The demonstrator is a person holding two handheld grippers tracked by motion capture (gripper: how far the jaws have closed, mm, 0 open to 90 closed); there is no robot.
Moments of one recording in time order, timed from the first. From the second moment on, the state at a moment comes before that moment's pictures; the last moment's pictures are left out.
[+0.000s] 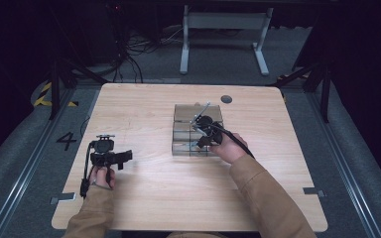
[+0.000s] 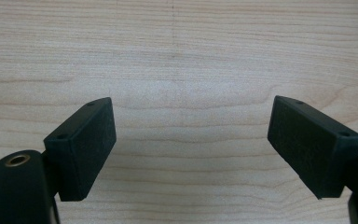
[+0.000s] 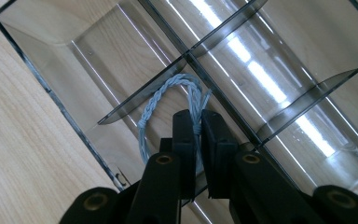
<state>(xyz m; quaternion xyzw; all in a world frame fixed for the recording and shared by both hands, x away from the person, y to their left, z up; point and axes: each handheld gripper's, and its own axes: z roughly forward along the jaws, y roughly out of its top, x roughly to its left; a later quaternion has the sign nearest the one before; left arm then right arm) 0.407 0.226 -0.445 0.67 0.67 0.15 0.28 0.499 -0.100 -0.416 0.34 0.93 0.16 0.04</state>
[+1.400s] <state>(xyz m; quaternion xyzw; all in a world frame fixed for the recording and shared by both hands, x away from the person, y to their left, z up) 0.407 0.226 -0.445 0.67 0.67 0.15 0.28 0.487 -0.096 -0.407 0.31 0.93 0.16 0.11</state>
